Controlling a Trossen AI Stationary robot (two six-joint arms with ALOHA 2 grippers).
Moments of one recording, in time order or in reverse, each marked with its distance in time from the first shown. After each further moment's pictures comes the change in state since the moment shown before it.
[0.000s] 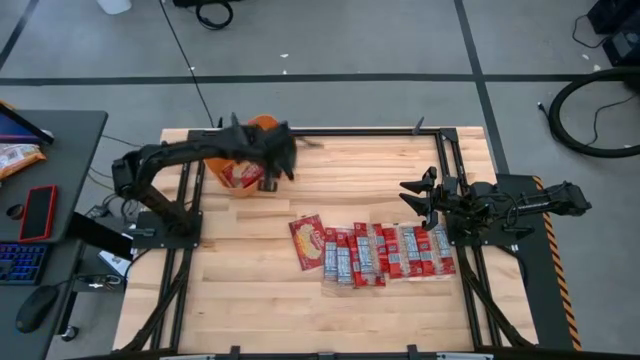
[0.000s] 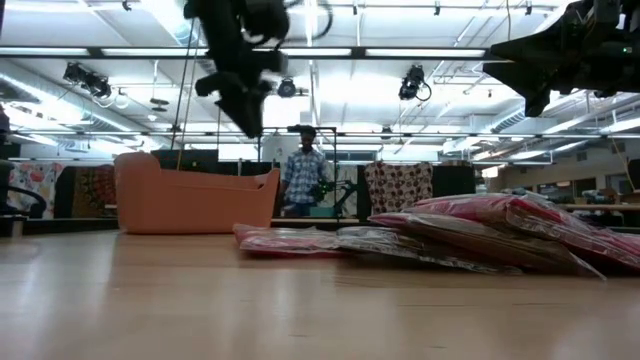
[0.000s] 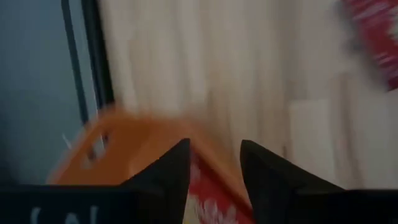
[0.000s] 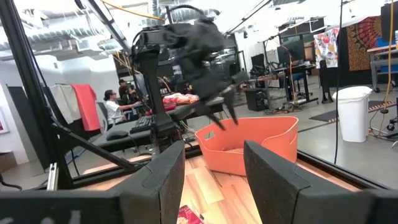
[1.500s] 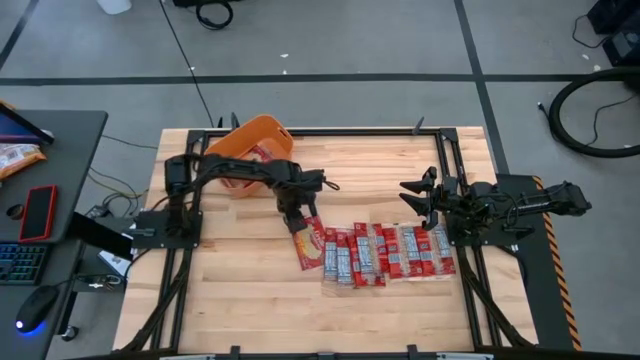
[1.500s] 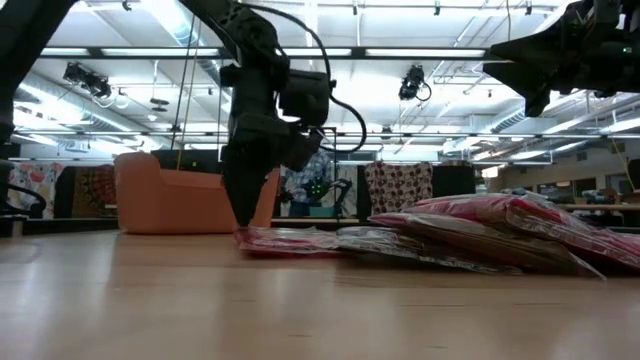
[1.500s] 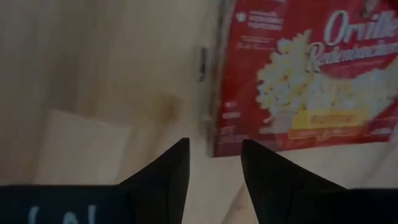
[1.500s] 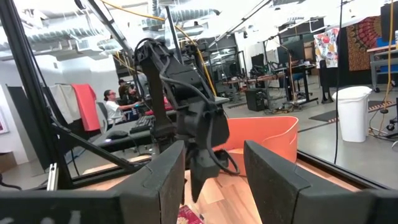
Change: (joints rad) left arm -0.141 0.393 -0.003 -0.008 0.438 -0.788; right arm 0.000 0.000 0.000 0.000 0.000 0.000
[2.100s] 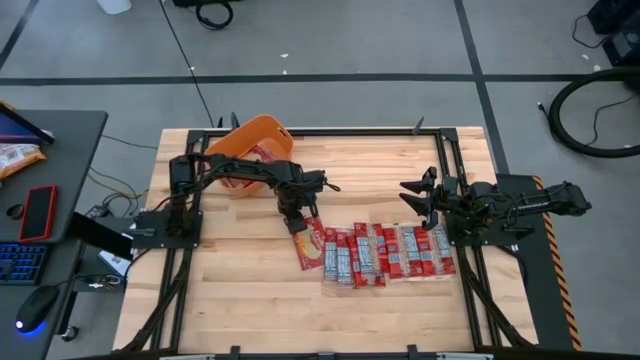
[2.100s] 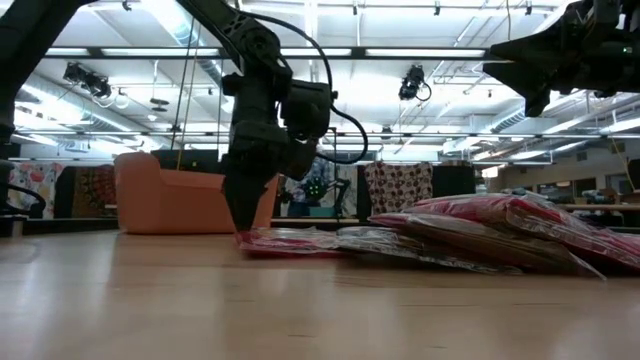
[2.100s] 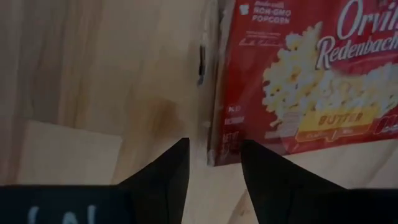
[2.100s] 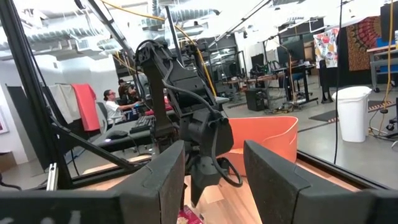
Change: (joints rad) left arm 0.013 0.034 0.000 0.009 0.022 0.041; right arm 0.000 0.000 0.000 0.000 0.000 0.000
